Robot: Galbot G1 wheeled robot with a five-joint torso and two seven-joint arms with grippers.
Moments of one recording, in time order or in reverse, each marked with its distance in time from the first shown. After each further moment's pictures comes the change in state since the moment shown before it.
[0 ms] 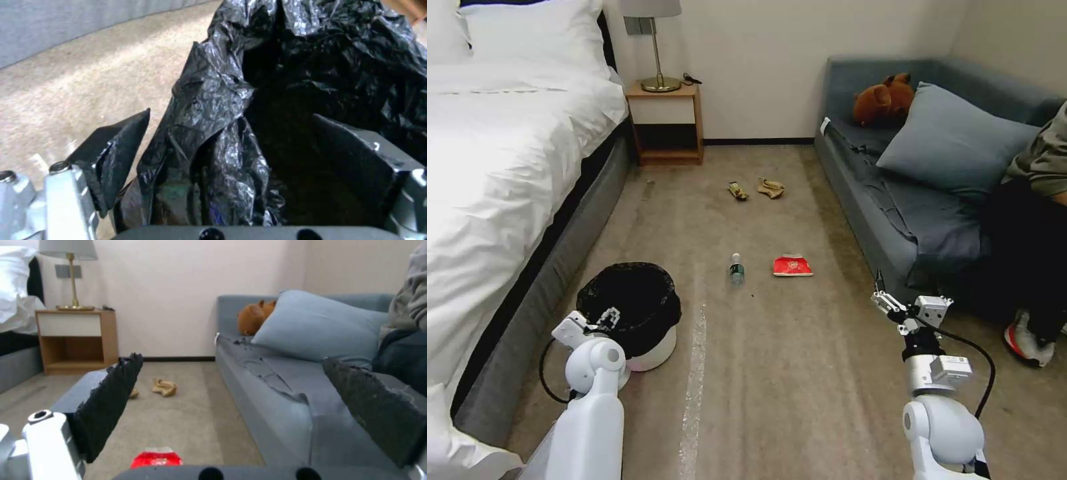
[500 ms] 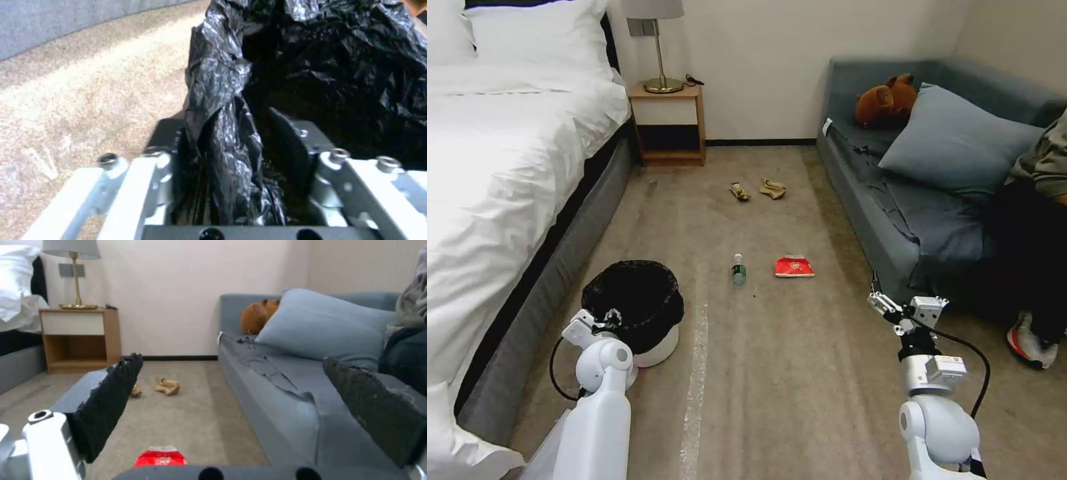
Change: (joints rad) left arm 0.026 -0.012 0.018 -0.027 0.010 0.000 -0.003; right arm 0.008 0.004 -0.012 -0.012 -0.005 0.004 0.002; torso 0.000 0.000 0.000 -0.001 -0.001
